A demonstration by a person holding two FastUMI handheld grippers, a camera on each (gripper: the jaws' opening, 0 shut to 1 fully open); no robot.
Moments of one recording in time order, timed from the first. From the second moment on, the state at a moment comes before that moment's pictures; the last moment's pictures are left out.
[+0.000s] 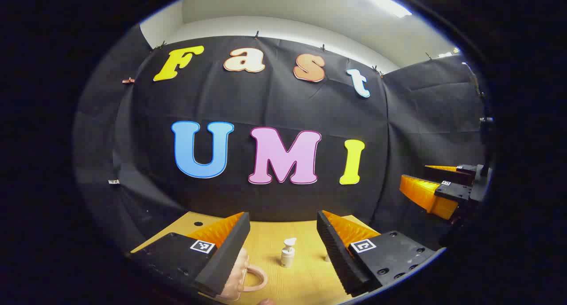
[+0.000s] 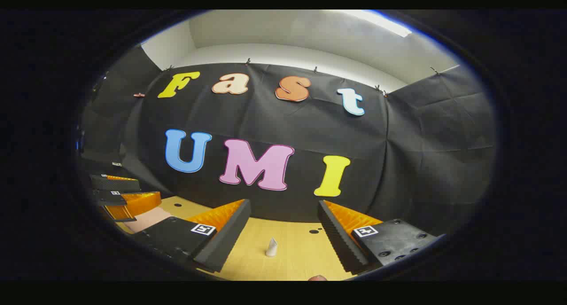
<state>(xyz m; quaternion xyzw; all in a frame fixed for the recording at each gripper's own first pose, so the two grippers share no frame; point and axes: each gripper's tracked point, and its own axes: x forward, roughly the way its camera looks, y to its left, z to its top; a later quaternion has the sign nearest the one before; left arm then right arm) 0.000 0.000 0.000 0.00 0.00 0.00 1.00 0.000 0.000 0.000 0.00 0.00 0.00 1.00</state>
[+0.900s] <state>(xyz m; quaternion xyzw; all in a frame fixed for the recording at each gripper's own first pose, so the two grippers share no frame) 0.005 0.006 -0.085 -0.04 0.09 -0.04 0.99 0.015 0.014 -0.018 0.00 0.00 0.02 1.00</state>
